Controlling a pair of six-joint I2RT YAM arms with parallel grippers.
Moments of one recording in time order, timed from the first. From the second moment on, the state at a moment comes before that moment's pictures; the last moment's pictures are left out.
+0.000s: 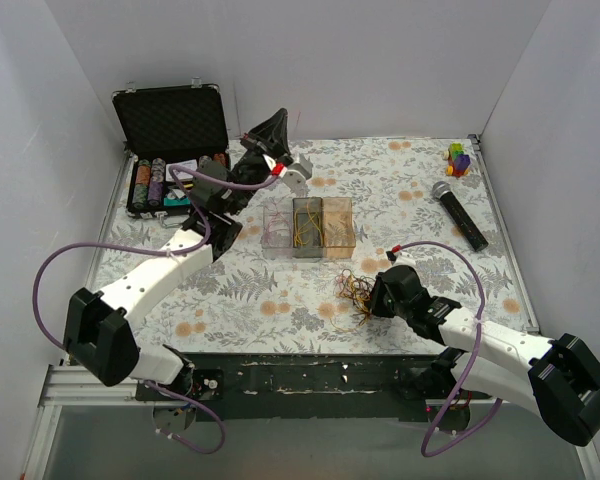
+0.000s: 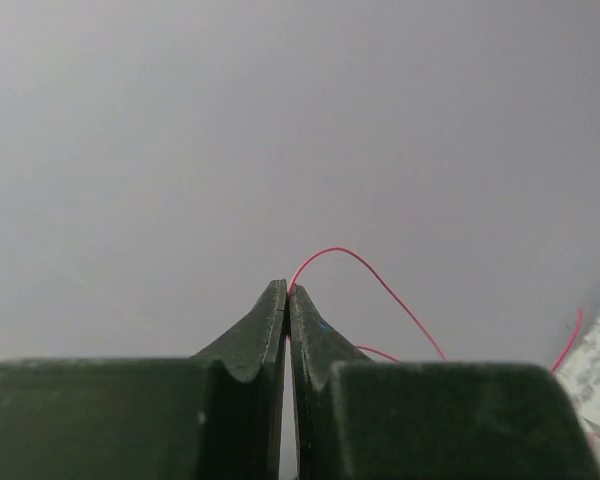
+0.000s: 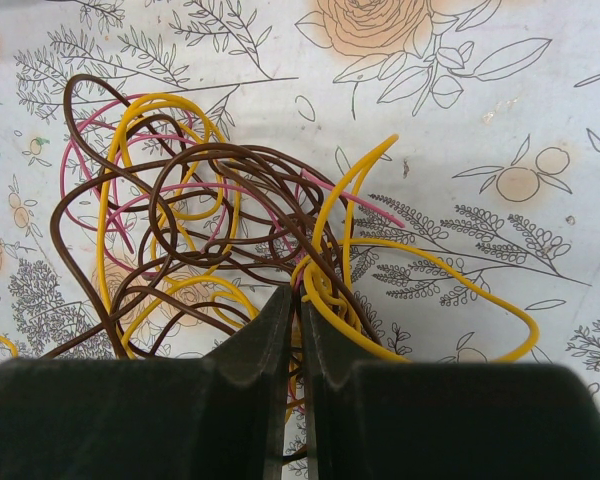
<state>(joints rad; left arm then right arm) -0.60 1.41 1.18 0.70 0.15 1.02 0.72 0.99 0.28 -0.07 0.13 0.73</state>
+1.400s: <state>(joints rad) -0.60 0.94 0.71 0.34 -0.10 0.86 0.72 1.01 0.28 -0.05 0.13 0.73</state>
